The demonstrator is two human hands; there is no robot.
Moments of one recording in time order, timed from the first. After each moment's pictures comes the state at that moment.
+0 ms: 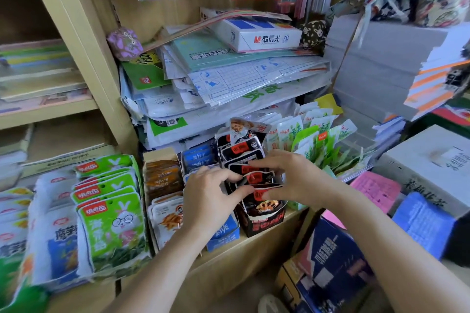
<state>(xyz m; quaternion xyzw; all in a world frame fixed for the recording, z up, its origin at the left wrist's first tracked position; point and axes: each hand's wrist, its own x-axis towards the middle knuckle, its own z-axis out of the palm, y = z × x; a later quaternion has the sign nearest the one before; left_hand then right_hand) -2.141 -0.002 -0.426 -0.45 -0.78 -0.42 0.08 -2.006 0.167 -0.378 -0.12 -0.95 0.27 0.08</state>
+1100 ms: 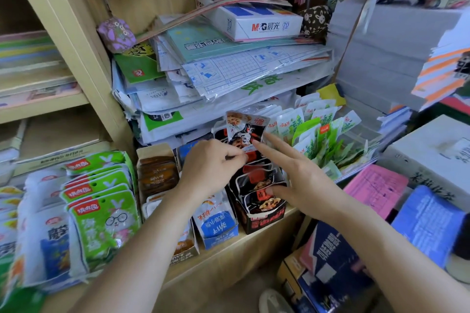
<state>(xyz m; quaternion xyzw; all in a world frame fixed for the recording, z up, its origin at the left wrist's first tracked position) -2.164 0.027 -0.381 -0.50 -0.80 -0.33 -0.04 -1.991 0.153 -0.392 -0.13 -0.95 0.24 0.15</state>
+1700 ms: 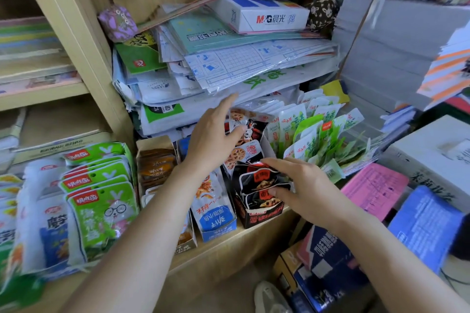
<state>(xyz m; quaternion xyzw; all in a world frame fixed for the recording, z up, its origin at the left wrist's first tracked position) -2.189 0.057 -0.384 -0.48 -0.78 -0.39 0.01 -1.980 0.149 -0.405 -0.18 -0.94 0.26 0.14</state>
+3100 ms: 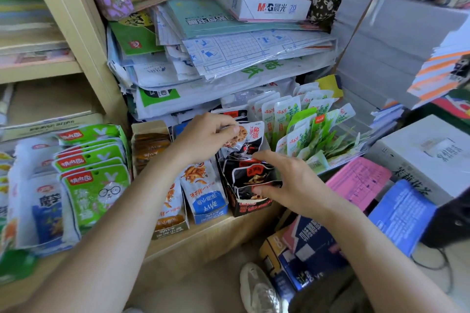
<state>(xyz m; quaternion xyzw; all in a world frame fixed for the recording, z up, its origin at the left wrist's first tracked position) -2.186 0.031 -0.372 -0.52 -0.76 -0.35 -0.13 -1.978 0.143 -0.398 -0.14 -0.94 0.28 0.10</state>
